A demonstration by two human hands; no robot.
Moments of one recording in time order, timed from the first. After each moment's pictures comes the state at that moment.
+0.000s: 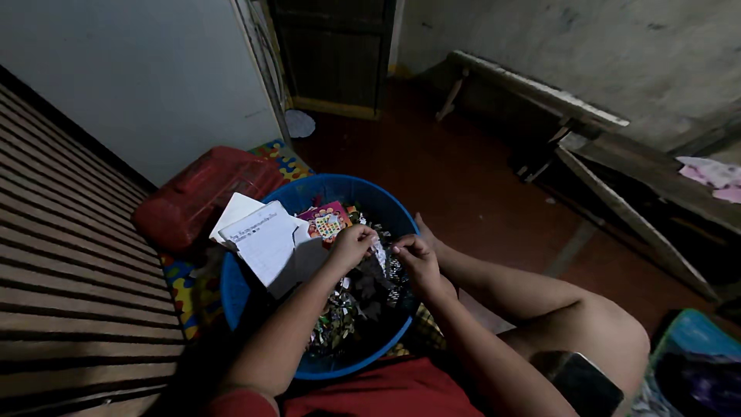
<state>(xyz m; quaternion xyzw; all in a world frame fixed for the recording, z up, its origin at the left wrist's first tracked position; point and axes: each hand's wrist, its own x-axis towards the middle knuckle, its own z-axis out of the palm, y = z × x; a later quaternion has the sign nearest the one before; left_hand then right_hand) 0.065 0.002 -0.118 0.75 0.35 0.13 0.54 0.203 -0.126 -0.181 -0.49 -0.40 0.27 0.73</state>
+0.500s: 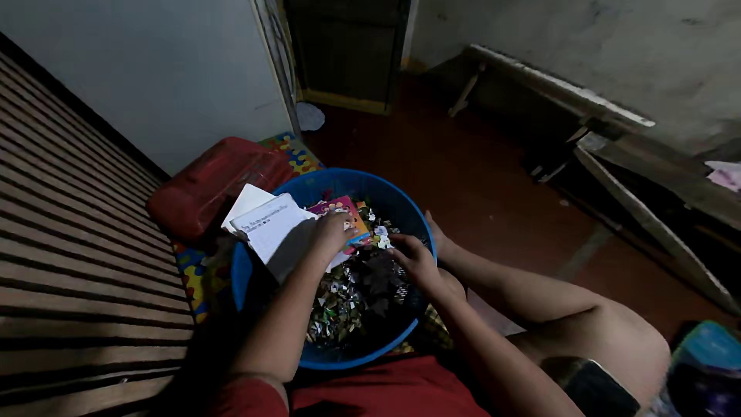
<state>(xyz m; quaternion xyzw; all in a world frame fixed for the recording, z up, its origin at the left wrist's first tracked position) 0.036 0.048 -0.119 0.87 0.42 0.04 0.26 0.198 -0.119 -0.168 -0.68 -0.47 0.30 0.47</state>
